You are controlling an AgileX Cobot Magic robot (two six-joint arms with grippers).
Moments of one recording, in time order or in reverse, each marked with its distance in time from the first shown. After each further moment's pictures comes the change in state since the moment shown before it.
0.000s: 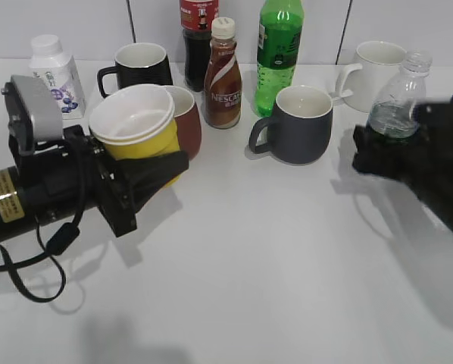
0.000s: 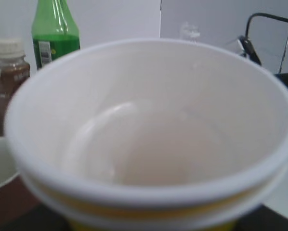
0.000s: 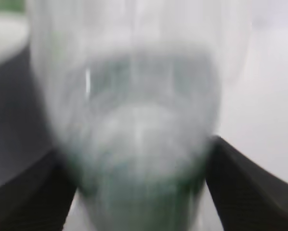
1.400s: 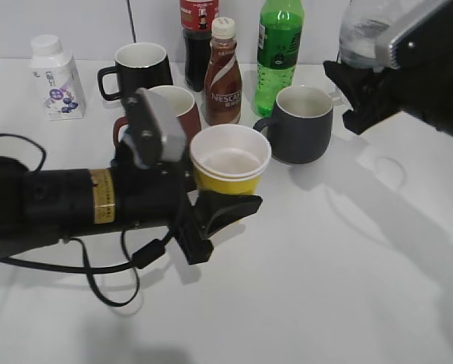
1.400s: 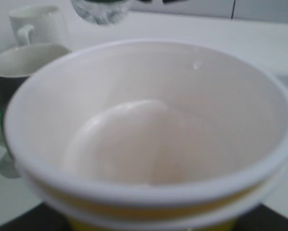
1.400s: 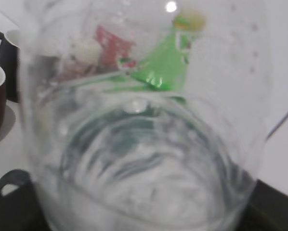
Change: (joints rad) left arm -0.226 0.068 -0.205 0.077 0.354 -0.064; right arm 0.002 -0.359 -0.136 -0.493 0.333 -0.194
